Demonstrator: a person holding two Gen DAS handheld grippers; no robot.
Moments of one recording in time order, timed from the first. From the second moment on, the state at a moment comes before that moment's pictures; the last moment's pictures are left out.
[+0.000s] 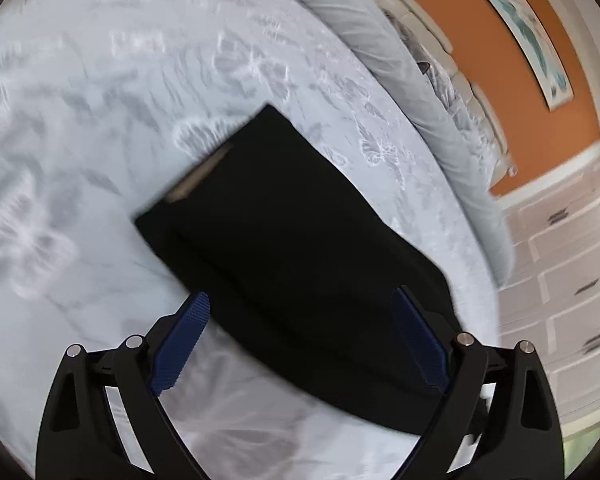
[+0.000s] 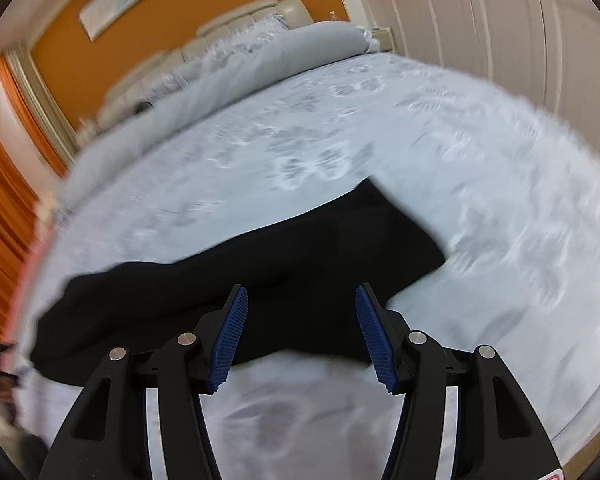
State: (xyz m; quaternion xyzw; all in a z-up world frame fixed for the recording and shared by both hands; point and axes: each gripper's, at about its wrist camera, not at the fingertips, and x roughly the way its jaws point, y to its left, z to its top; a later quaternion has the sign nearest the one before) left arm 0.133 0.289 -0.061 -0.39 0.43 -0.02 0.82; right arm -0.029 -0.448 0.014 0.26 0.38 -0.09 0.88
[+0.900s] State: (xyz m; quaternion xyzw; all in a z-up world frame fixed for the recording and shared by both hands) left arm 0.156 0.284 -0.099 -0.39 0.46 -0.02 0.79; right arm 0.024 -0.459 0.016 0.33 0.37 -0.10 0.86
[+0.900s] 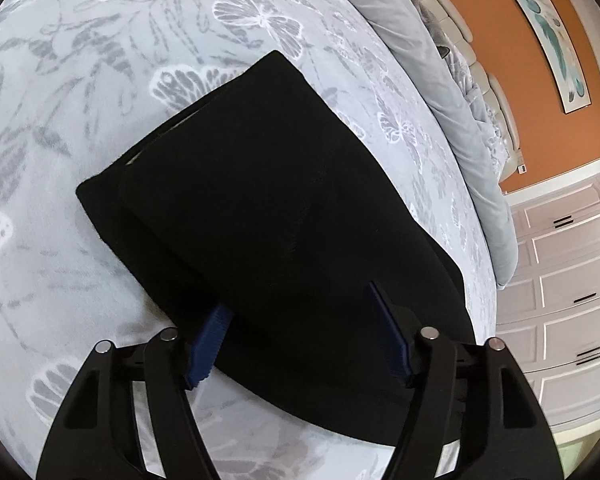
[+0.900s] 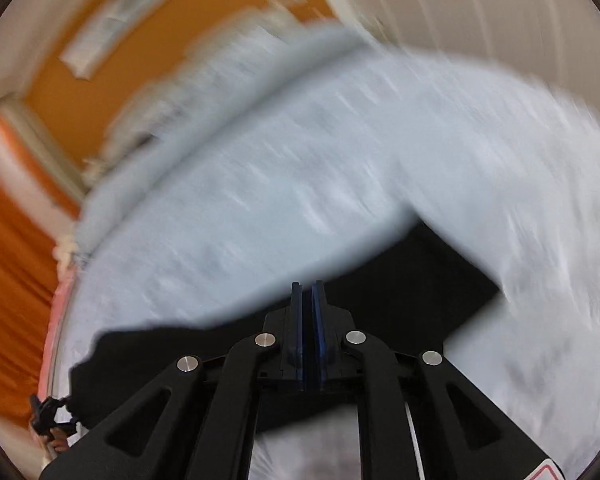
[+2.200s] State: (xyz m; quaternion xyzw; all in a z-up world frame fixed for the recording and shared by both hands) left arm 0.153 0.284 -0.098 -0.40 0.47 -0.02 0.78; right arm 0.034 -0.476 -0.044 0.41 0.38 -0.17 0.81
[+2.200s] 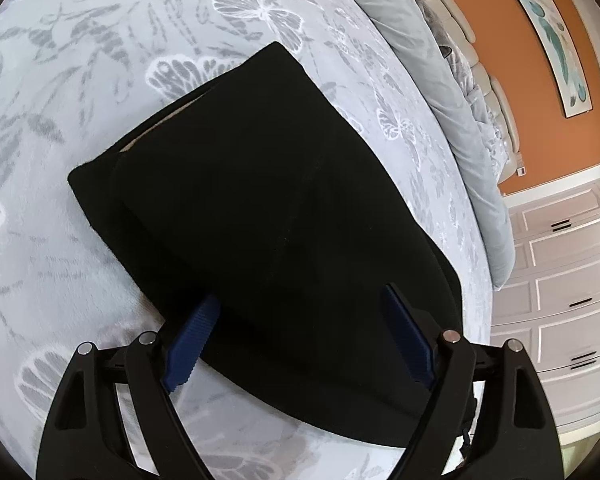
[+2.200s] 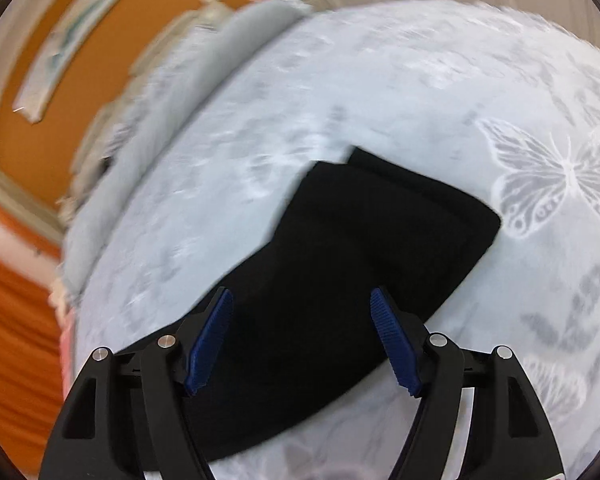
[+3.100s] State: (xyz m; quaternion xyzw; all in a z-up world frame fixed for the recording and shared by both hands) left arm 0.156 0.282 -0.096 -0.39 0.48 0.00 0.78; right arm 0.048 -0.537 0.000 0.20 0.42 -0.21 0.86
